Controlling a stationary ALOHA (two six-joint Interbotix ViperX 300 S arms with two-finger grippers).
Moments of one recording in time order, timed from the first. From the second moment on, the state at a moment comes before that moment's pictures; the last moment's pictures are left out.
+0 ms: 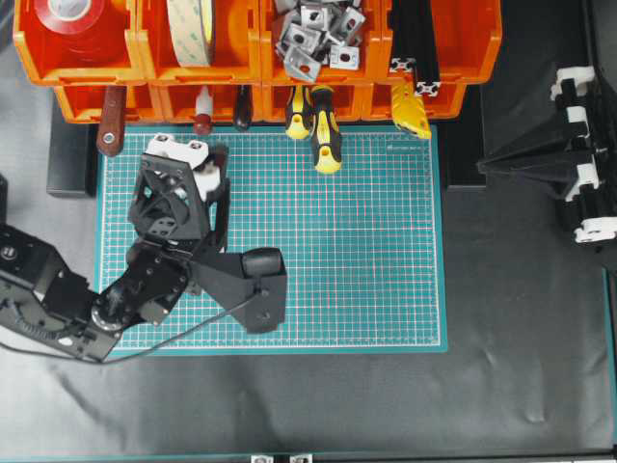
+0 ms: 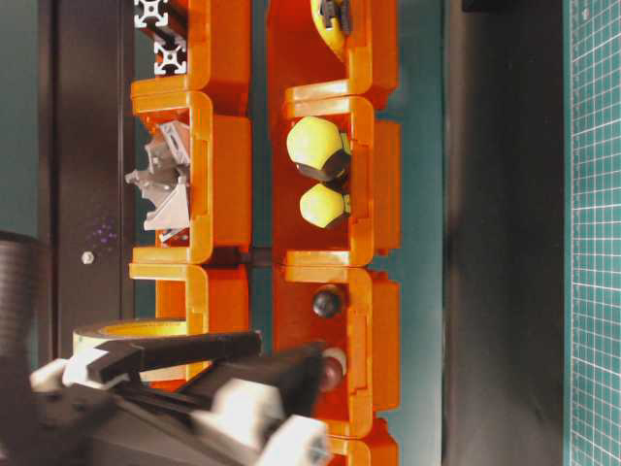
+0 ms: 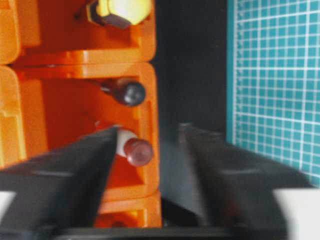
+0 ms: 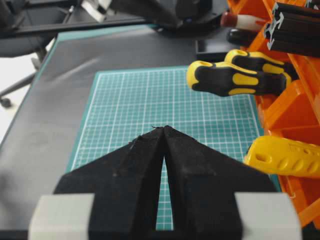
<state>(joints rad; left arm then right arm) -0.43 0.08 0.25 1.00 1.34 -0.55 0.06 -1.04 1.21 0.00 0.04 0.10</state>
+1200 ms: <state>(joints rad) -0.29 0.01 0.39 1.00 1.21 -0.57 0.10 -1.04 1.22 -0.01 0.04 0.10</state>
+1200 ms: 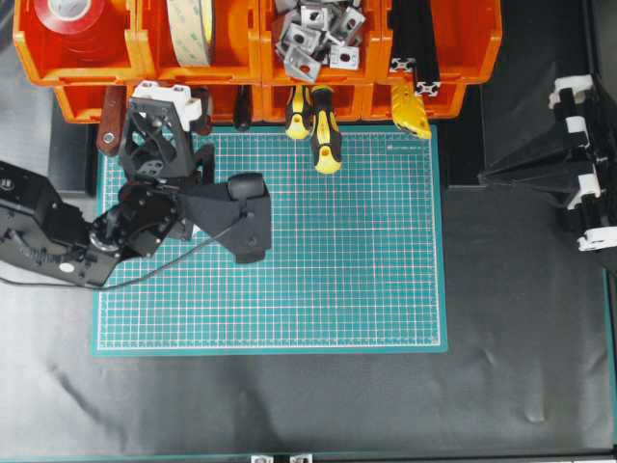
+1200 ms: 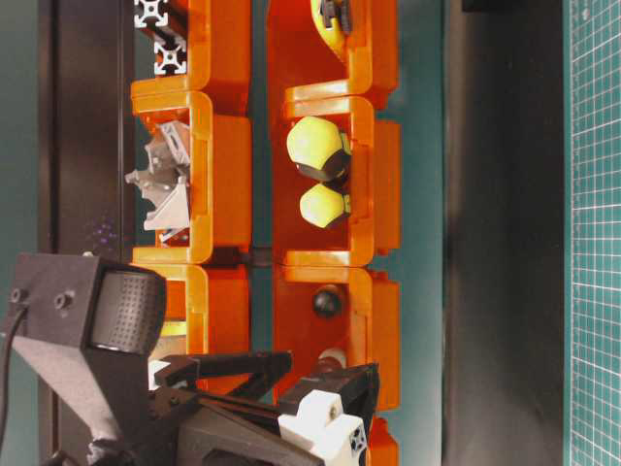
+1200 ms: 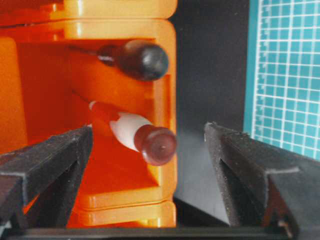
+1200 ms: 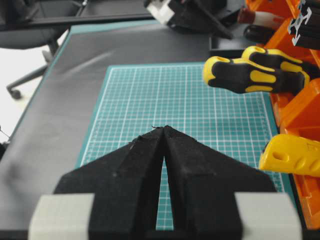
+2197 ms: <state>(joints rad) -0.33 0.02 0.34 1.00 1.22 -0.56 0.11 -1.05 1.22 -0.01 0.04 0.10</state>
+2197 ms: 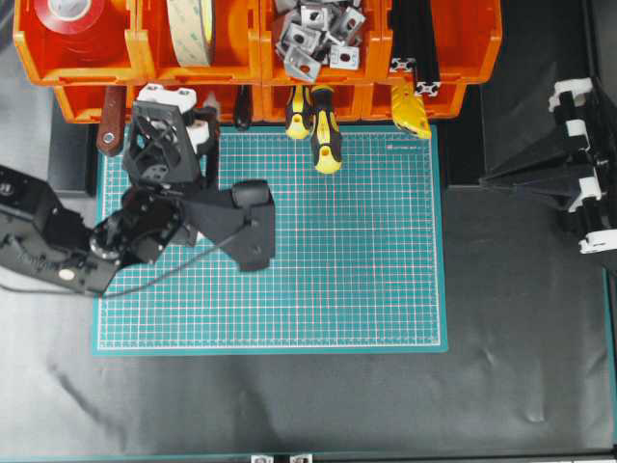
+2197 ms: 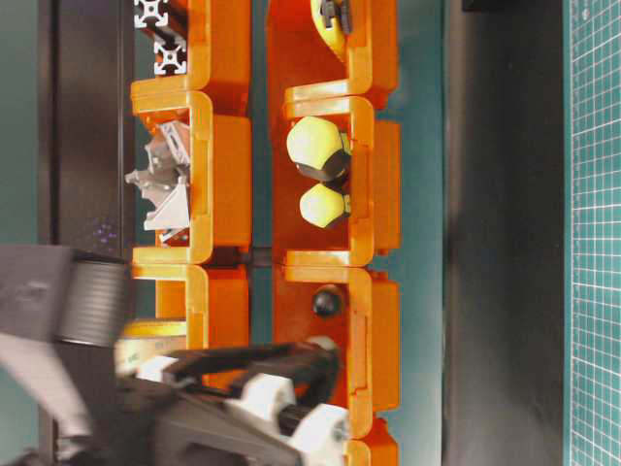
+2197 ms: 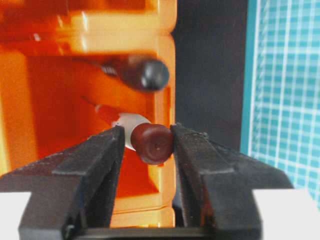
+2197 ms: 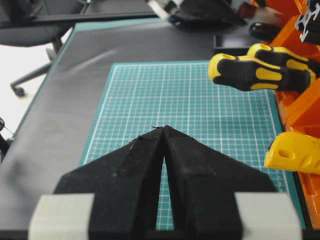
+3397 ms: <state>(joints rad) -0.76 0.16 -0.10 1.00 1.44 -0.14 0.10 -1.22 1.19 -0.01 0.20 0.13</state>
